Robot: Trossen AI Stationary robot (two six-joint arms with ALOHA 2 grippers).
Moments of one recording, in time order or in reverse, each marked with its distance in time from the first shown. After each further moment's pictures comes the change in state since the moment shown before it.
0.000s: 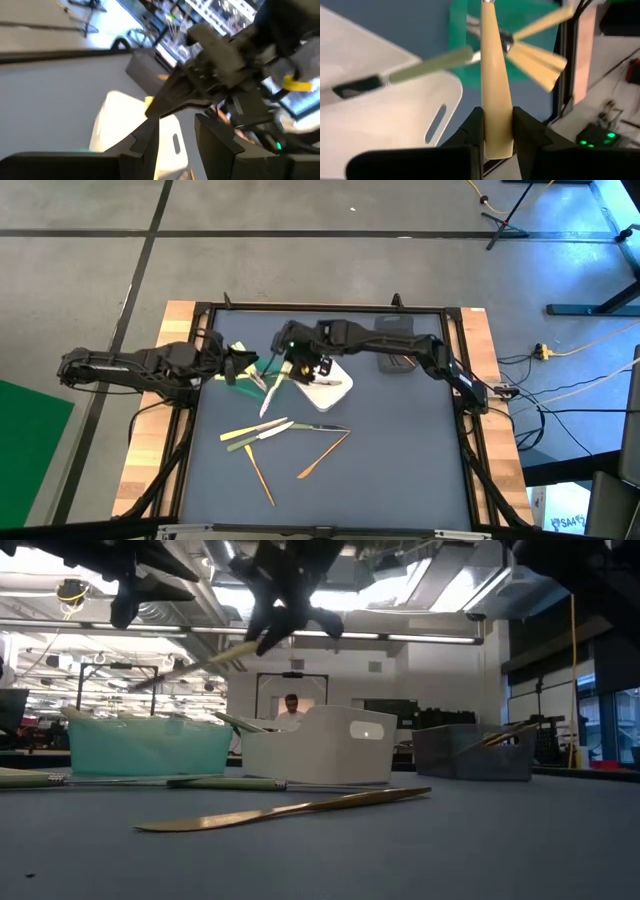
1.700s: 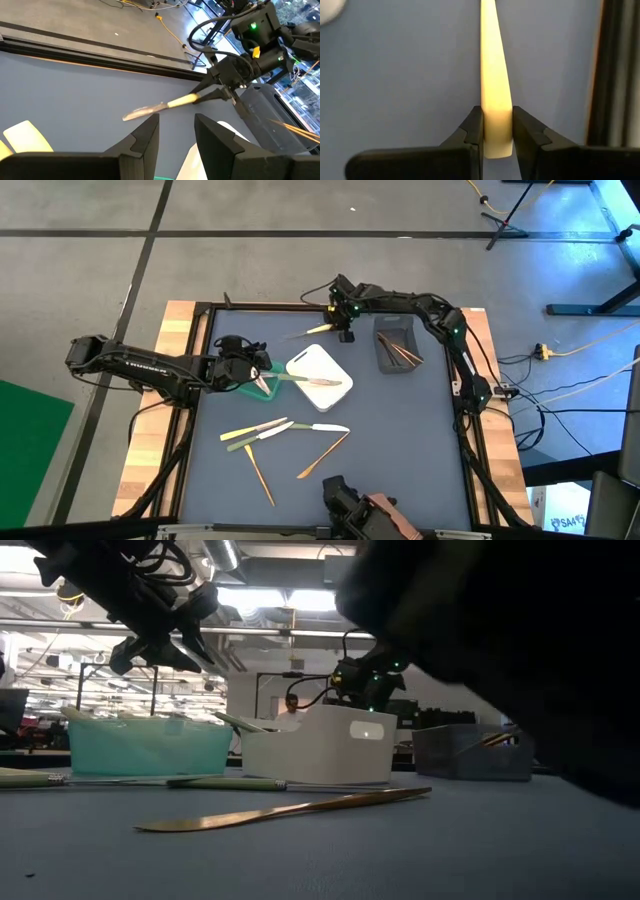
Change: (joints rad) left arm 0.000 0.489 -0.001 0.037 -0.545 -0.352; right arm -0.553 0.004 -0.624 0.470 -0.335 0.602
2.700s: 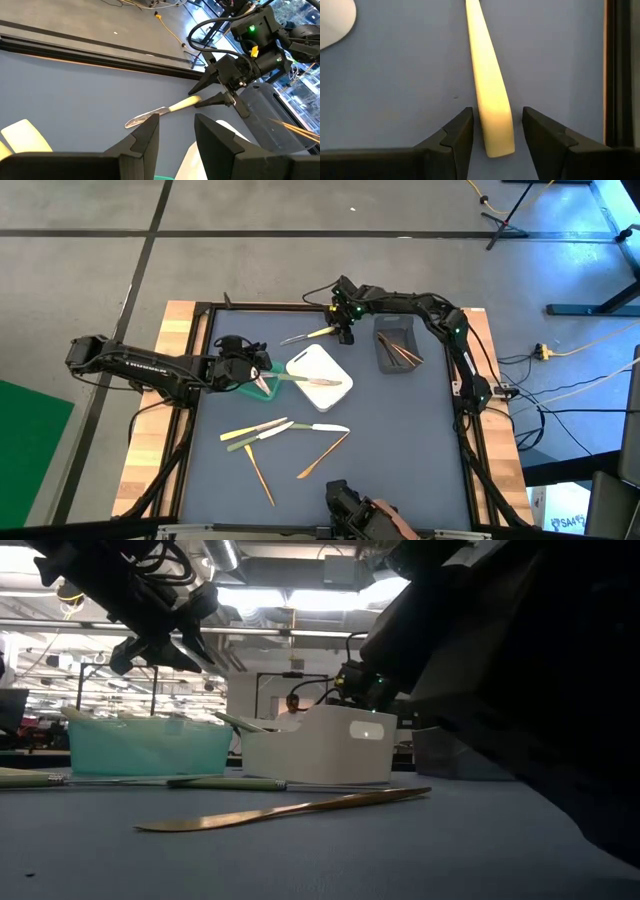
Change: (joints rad) left arm 0.000 0.000 0.000 0.001 0.007 -0.002; right arm -0.003 -0.006 -0.049 0.039 -0.067 0.101
